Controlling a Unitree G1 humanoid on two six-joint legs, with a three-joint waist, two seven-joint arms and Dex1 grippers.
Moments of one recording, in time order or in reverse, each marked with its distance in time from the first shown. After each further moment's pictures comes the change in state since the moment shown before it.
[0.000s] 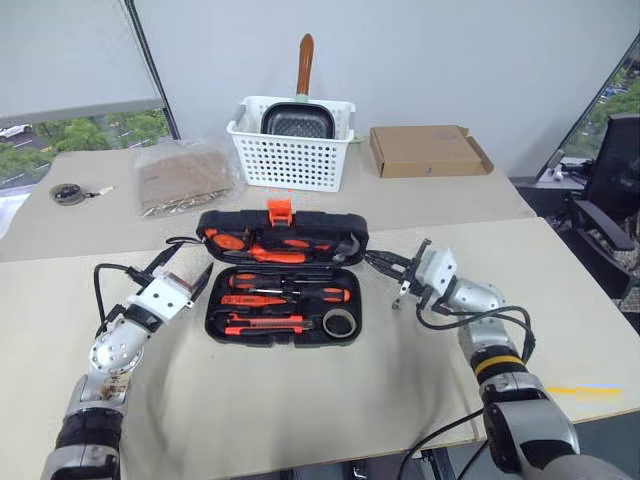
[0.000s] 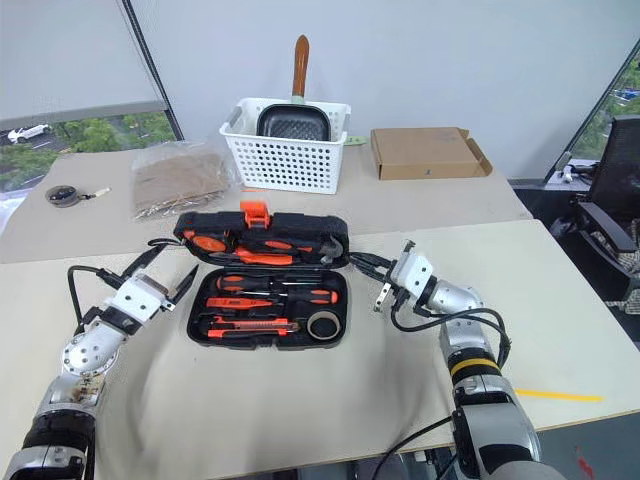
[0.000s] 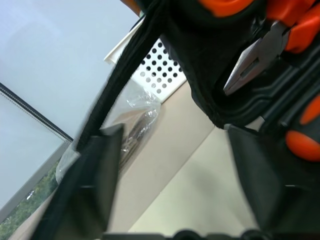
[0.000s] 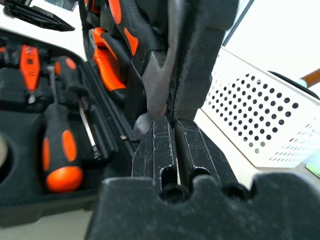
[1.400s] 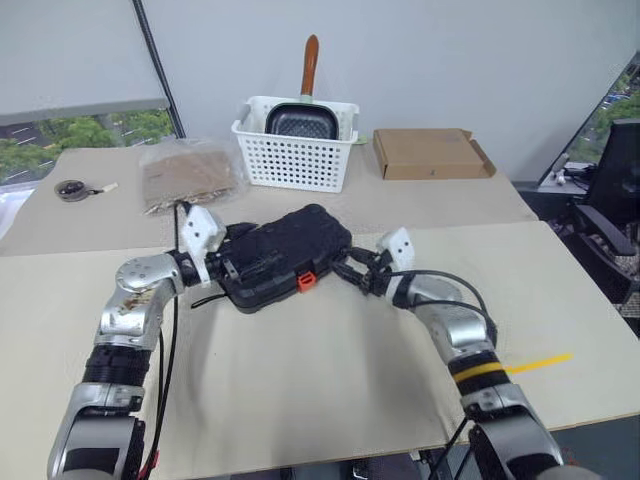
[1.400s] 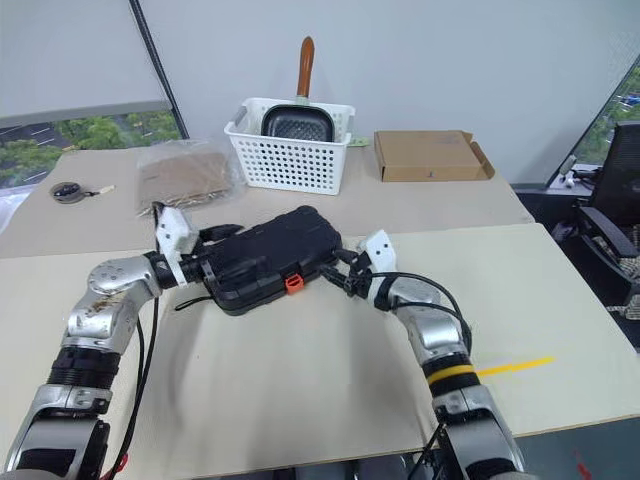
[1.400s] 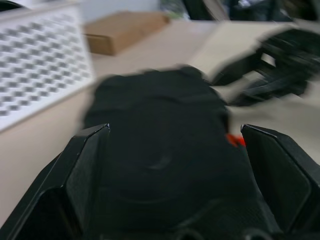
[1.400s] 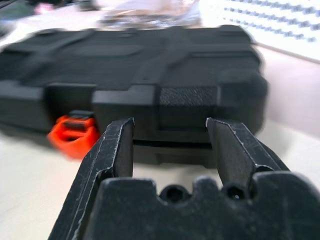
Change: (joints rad) left arm -0.348 -0.049 -0.192 -0.148 -0.434 0.791 -0.660; right arm 0.003 0.121 0.107 -0.336 0.074 0.919 -0.395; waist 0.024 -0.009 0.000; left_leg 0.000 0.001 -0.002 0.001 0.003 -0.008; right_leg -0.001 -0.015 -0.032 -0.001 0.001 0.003
